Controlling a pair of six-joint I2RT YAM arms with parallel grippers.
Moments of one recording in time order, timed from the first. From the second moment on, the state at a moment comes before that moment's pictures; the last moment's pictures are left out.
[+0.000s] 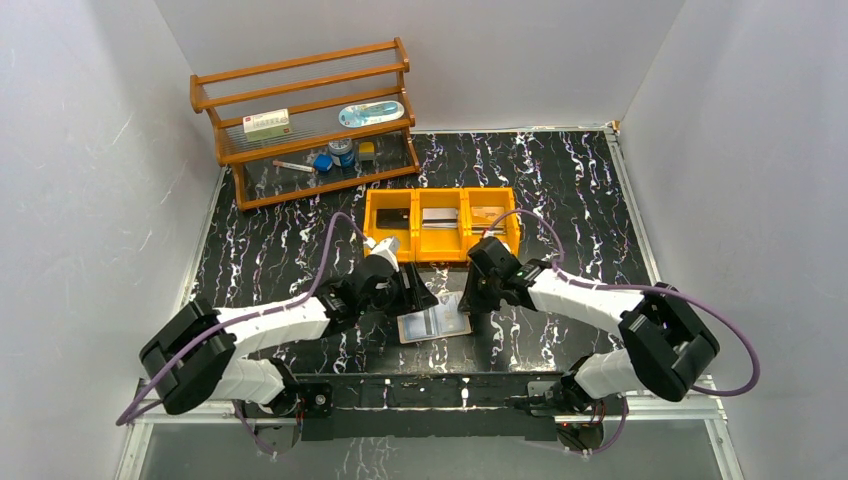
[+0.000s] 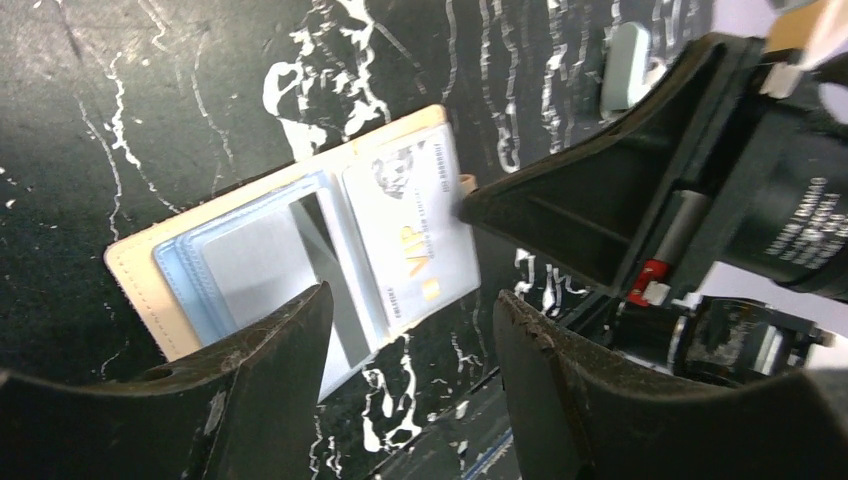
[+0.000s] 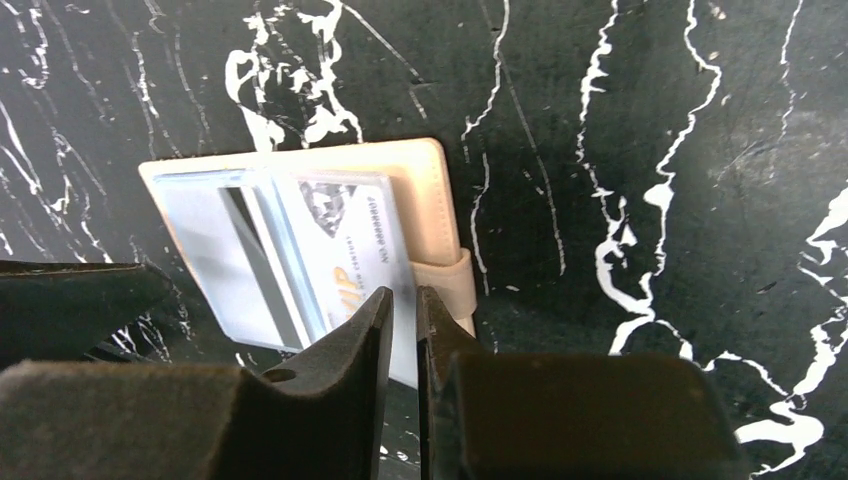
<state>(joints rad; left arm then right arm) -0.90 1.27 0.54 0.12 0.03 -0.97 0.79 1.35 0.68 -0.34 -0.03 0.90</state>
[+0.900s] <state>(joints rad) -0.90 1.34 0.61 -0.12 -0.08 -0.92 0.77 1.43 0.71 -0.12 -0.34 0.83</state>
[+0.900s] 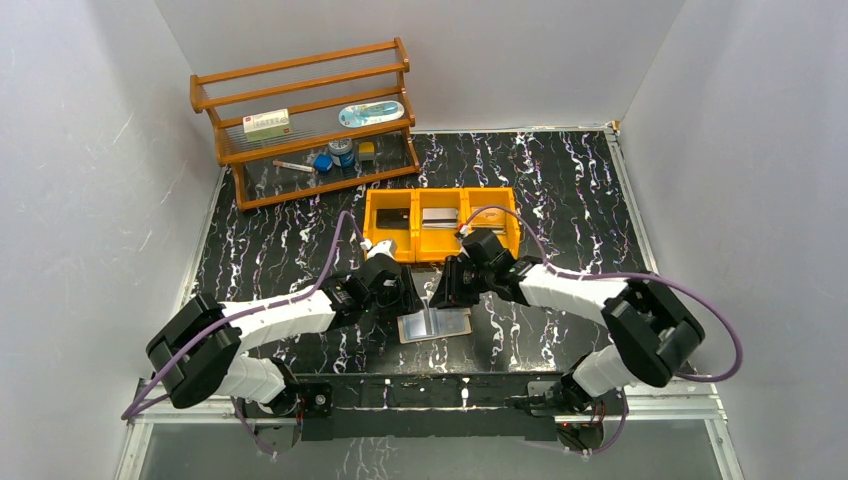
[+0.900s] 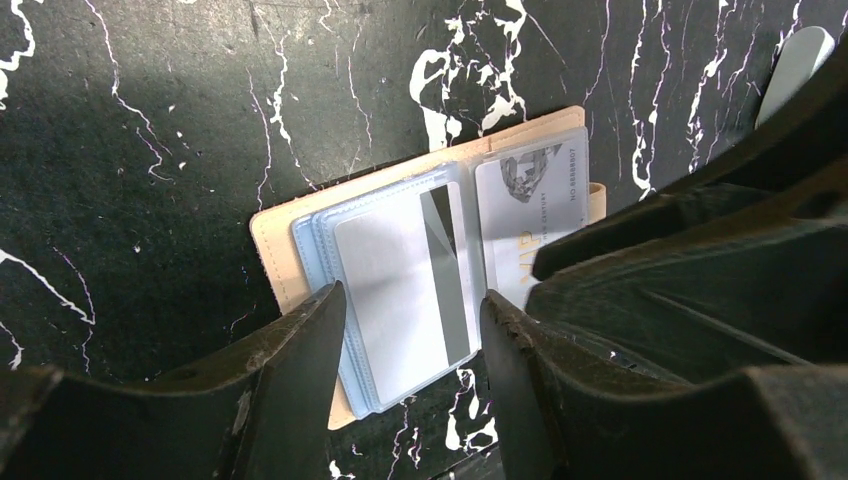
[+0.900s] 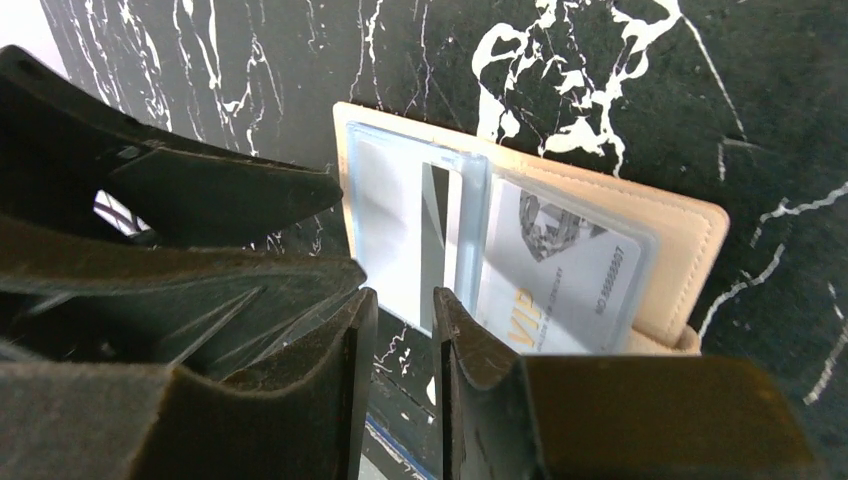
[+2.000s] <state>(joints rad) -0.89 1.41 0.62 -0.13 -0.07 -0.86 0.74 1.59 0.57 0.22 -0.47 1.04</state>
